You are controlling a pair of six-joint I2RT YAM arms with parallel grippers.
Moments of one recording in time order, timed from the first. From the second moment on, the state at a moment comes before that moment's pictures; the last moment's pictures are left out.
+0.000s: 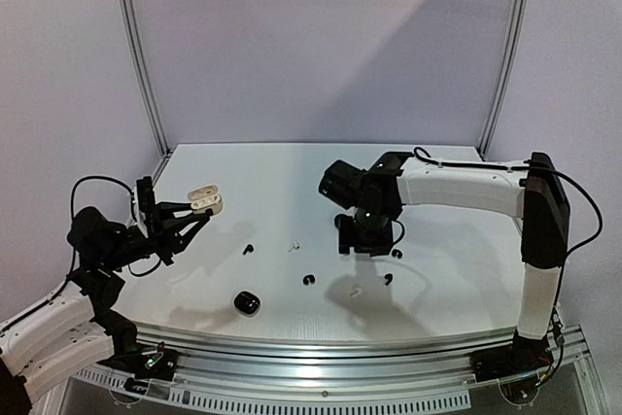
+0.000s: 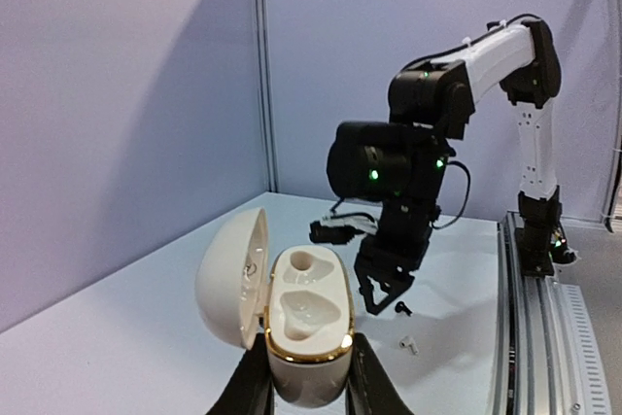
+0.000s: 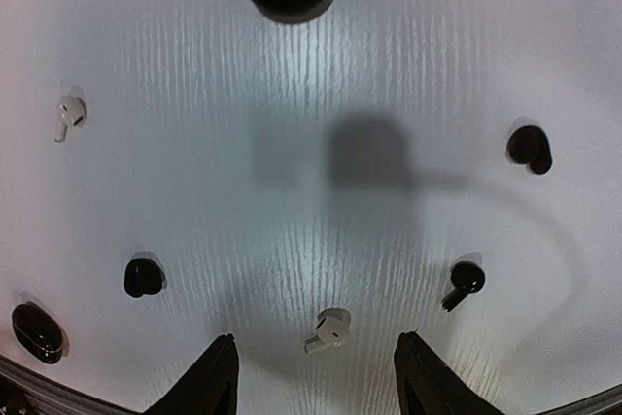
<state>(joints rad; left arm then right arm) -0.34 0.62 0.21 0.61 0.72 -0.11 0.97 1.97 1.61 -1.03 0.15 1.00</state>
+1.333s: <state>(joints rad) -0.47 0.52 0.22 0.43 0.50 -0.09 1.07 2.01 1.38 -0.86 0.12 1.24</state>
